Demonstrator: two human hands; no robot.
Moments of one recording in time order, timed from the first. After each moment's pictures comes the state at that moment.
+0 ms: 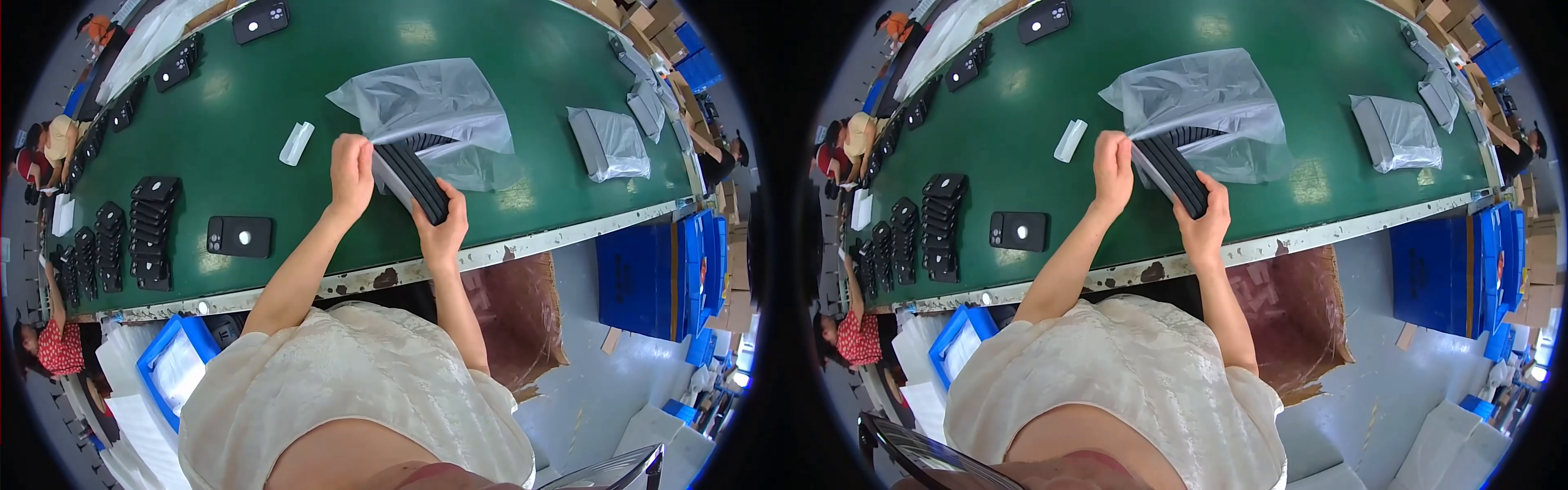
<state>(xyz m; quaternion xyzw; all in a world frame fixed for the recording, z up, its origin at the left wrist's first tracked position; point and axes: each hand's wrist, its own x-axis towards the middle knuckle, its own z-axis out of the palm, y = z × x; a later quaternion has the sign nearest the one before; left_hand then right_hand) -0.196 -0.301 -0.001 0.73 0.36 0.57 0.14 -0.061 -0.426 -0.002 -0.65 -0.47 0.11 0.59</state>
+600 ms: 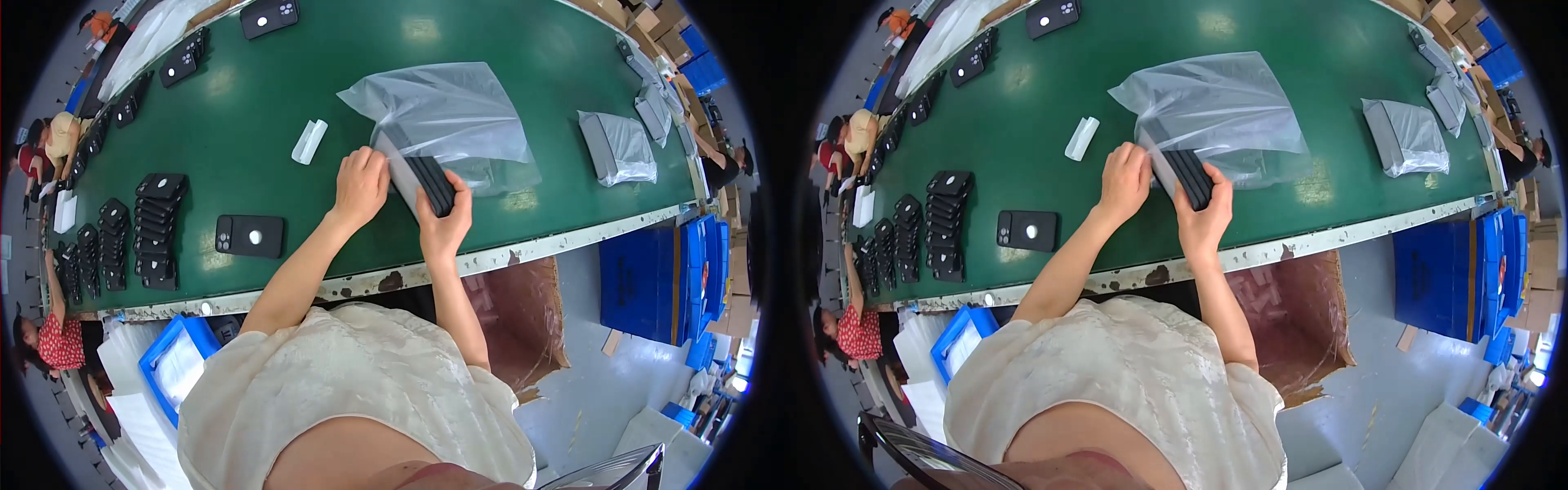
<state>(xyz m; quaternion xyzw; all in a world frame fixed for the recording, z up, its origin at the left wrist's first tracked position) -0.218 -0.312 -0.015 0.84 0.37 0.39 0.05 -0.080 -0.407 -0.001 -0.67 -0.40 0.15 0.61</state>
